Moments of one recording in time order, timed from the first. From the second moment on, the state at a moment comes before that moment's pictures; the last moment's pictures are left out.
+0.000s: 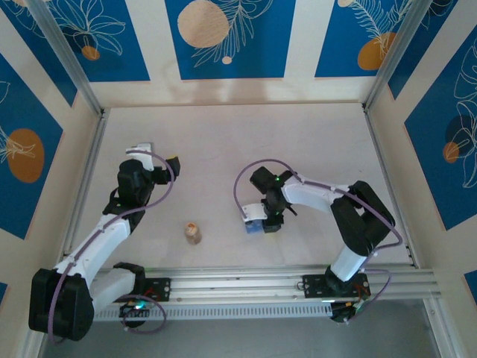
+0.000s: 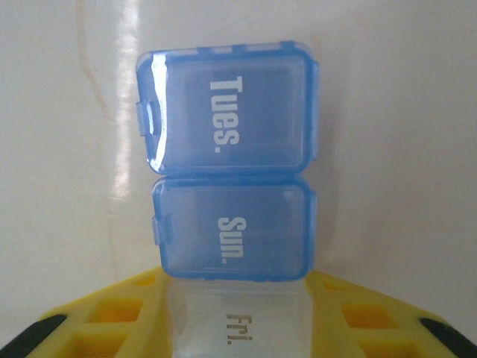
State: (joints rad) left arm -0.22 1.02 0.56 0.15 -0.06 -0.19; right arm 0.68 1.68 1.00 -0.83 -0.15 -1.04
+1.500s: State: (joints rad) left arm -0.33 1.28 0.82 0.08 0.19 -0.12; right arm 0.32 1.58 1.20 -0.40 -0.44 -0.80
